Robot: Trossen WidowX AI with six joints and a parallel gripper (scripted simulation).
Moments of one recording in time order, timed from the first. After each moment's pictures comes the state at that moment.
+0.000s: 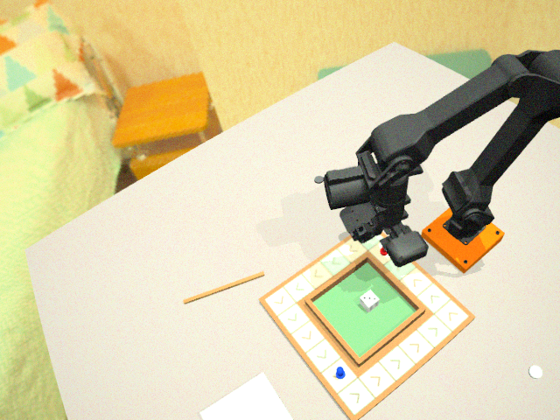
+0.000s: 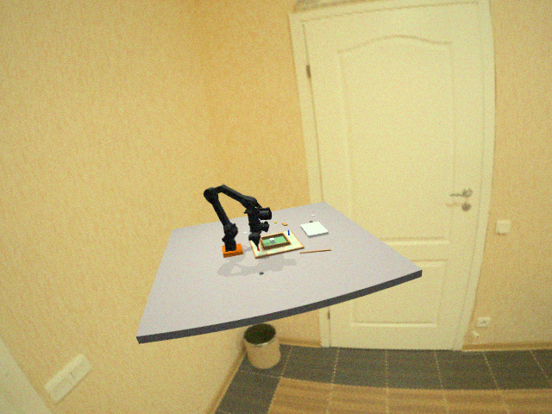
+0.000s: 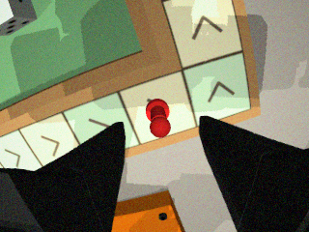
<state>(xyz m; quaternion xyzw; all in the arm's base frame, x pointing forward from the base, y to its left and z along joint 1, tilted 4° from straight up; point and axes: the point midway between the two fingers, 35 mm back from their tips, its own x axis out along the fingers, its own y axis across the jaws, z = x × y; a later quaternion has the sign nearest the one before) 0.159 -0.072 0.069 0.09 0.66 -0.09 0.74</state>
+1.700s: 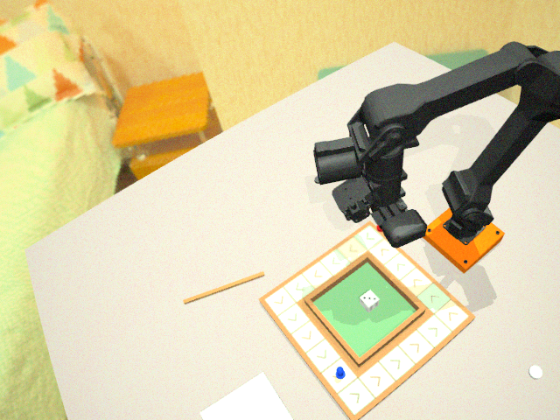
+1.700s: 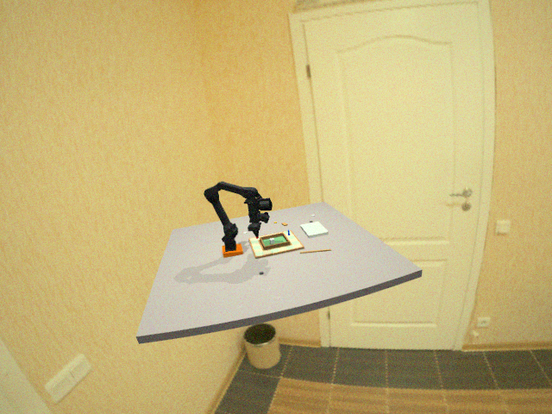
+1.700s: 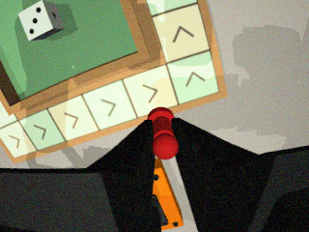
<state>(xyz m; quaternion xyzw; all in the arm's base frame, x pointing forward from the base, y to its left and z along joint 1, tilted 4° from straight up) 0.158 -0.079 0.127 0.10 0.67 -0.09 0.73</state>
